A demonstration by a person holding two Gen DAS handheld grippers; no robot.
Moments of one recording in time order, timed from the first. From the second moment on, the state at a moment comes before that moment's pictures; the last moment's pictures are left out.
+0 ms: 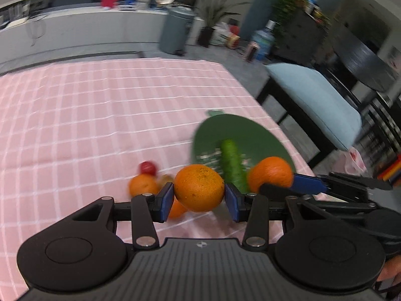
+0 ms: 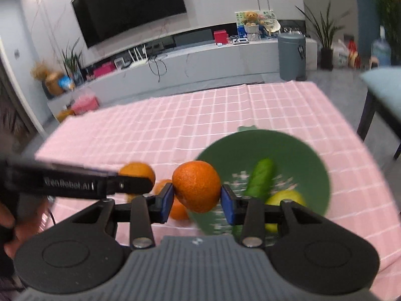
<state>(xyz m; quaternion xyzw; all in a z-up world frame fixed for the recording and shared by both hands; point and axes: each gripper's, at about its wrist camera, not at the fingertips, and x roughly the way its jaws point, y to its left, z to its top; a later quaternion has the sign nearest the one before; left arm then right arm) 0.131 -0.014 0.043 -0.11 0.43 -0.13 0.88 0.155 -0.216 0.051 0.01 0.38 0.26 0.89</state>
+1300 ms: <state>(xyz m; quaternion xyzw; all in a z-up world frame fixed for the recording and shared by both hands) 0.211 -0.060 0.001 -0.07 0.53 -0.17 0.83 0.242 -0.204 0.000 -0.25 0.38 0.37 0.81</state>
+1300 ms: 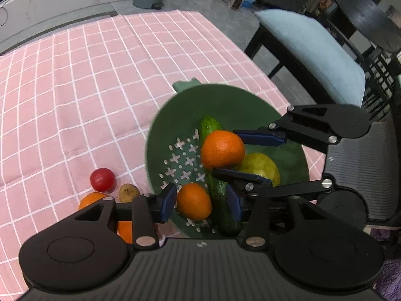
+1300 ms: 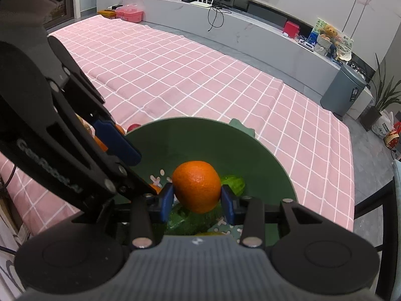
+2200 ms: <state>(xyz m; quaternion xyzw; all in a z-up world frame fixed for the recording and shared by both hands) 0.168 -0.019 0.041 -0.09 0.48 -0.13 0.86 0.237 -0.190 0.022 -0.22 0.38 0.31 0.84</state>
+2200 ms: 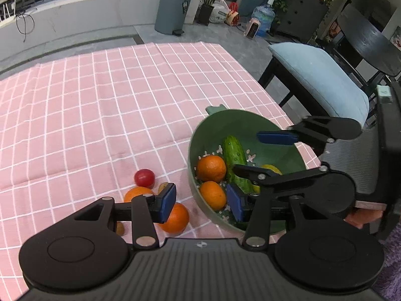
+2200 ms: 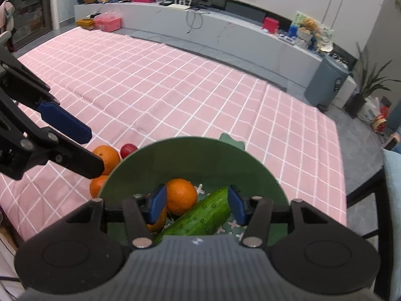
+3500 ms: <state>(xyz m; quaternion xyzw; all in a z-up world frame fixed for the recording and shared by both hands) 0.095 0.078 -0.024 -0.12 0.44 -0.01 0.89 0.121 -0.116 -0.018 0.00 0.40 0.15 0.90</state>
